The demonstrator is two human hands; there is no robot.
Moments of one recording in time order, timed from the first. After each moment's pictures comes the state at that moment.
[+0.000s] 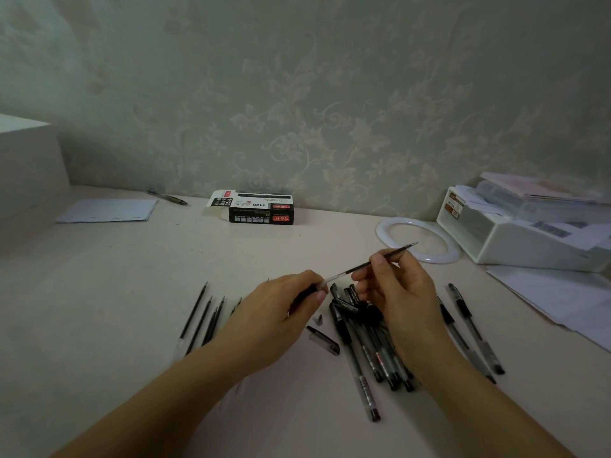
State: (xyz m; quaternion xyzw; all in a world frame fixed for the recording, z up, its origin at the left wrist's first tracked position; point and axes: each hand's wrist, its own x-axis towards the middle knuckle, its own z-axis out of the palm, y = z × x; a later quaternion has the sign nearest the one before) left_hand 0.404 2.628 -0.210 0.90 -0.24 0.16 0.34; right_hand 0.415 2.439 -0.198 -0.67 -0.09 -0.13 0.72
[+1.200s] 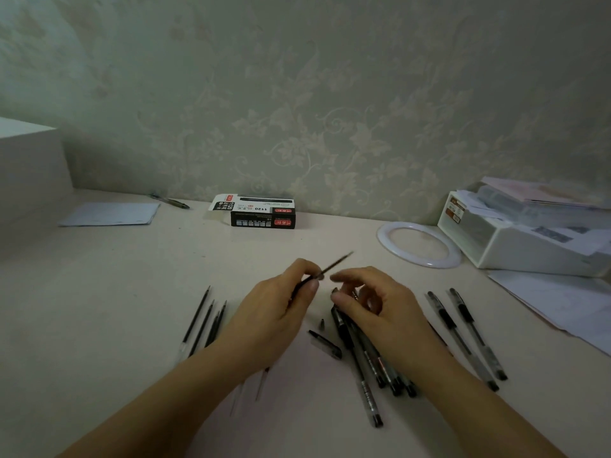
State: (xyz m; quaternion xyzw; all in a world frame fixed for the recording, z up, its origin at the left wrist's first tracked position) left_hand 0.403 2.628 -0.205 0.87 -0.23 0.18 0.40; right_hand 0.412 2.437 -0.201 -0.85 -0.23 -0.15 0.45
